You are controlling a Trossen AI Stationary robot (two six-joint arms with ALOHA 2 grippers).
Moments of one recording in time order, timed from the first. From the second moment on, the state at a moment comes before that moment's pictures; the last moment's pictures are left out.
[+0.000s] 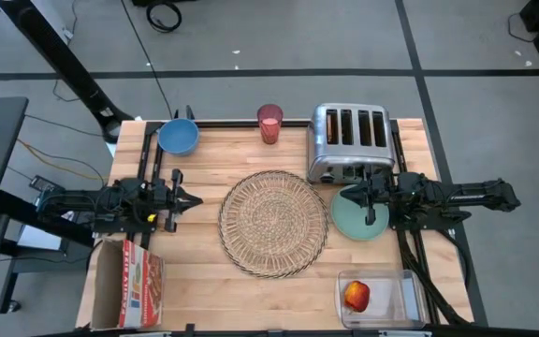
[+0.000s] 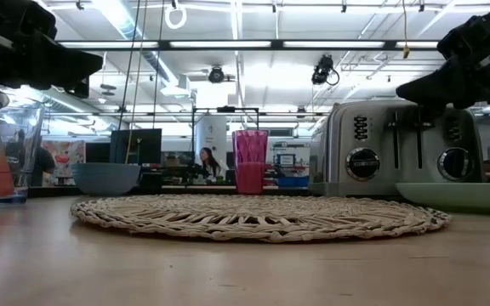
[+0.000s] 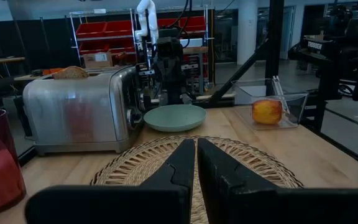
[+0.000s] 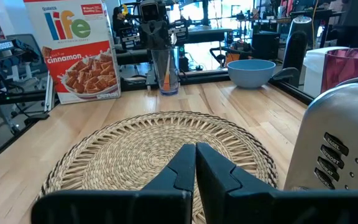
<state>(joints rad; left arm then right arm) -0.03 0.01 0.01 0.07 -0.02 0.06 -0.02 0.12 0.01 0.04 0.05 0.08</state>
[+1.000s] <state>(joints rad) -0.03 0.01 0.01 0.34 -0.02 -0.23 -0.02 0.12 0.01 0.14 0.12 0.12</state>
